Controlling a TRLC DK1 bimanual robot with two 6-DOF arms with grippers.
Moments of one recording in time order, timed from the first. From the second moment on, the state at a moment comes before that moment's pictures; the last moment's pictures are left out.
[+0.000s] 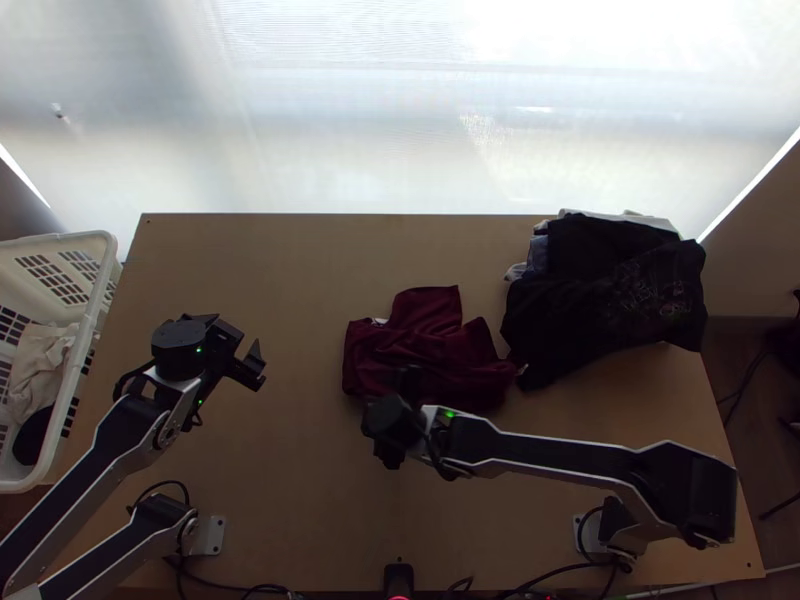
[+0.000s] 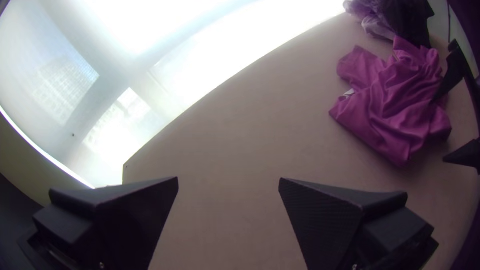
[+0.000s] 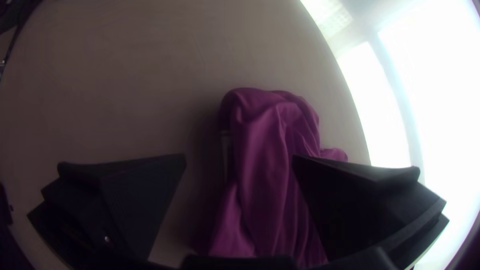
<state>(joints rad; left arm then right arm) -0.31 0.94 0.64 -0.25 -0.23 0.43 1.23 1.68 1.00 -0.11 0.38 -0.39</state>
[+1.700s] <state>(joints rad) 0.20 0.82 0.56 -0.23 0.10 0.60 1.18 2.13 1.18 0.37 0.87 -0.73</state>
